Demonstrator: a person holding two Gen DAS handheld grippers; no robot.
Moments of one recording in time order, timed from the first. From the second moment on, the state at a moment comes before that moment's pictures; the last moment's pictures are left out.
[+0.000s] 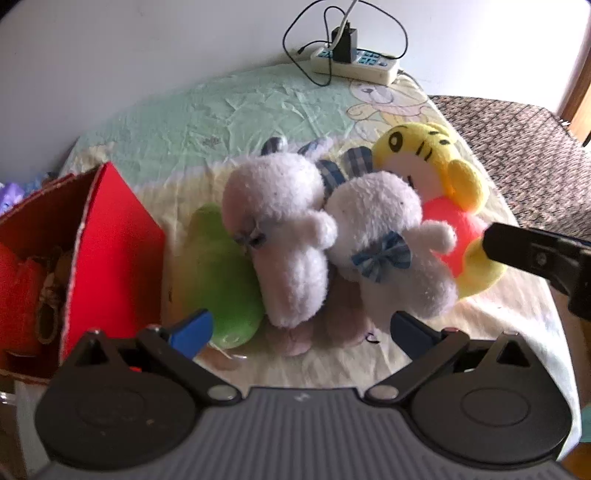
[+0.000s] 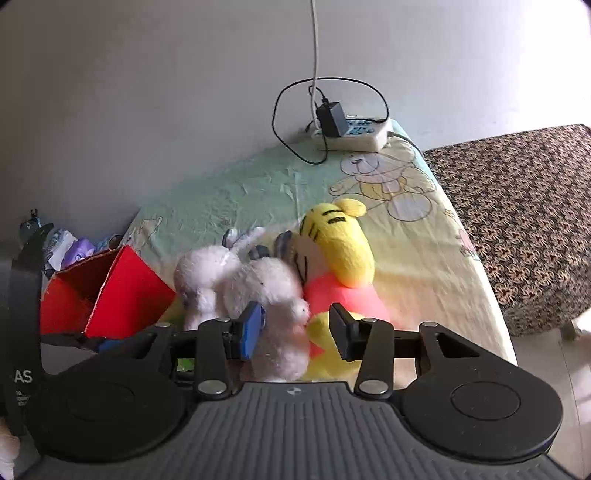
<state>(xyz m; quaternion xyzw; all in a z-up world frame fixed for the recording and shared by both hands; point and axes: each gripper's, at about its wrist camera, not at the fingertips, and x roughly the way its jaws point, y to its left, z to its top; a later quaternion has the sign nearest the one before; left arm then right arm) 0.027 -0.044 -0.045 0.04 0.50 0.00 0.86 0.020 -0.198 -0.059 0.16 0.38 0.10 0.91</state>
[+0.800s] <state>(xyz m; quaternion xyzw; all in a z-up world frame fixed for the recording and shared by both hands) 0.036 -0.052 -0.054 -0.01 0.45 -0.17 0.87 0.077 -0.188 -0.092 0.16 0.42 0.19 0.87</state>
